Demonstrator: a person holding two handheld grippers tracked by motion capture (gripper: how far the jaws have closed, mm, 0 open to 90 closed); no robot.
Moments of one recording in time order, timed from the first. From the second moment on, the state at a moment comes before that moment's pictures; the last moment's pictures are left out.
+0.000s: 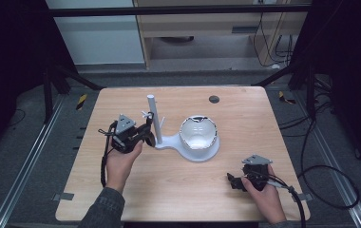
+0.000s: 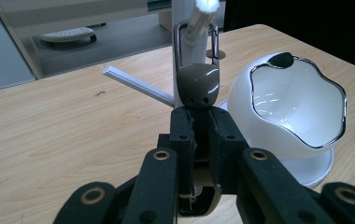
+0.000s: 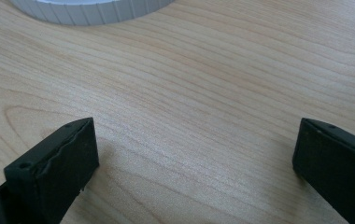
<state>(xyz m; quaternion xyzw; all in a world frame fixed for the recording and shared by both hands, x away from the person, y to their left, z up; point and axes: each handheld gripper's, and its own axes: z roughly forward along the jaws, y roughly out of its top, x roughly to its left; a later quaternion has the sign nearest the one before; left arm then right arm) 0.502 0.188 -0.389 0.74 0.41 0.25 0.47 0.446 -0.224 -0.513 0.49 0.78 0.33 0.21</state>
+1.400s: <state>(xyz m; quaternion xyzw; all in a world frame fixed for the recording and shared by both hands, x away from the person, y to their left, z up) 0.510 0.183 -0.395 0.74 0.41 0.26 0.47 0.446 -0.224 -0.513 0.49 0.78 0.33 0.21</state>
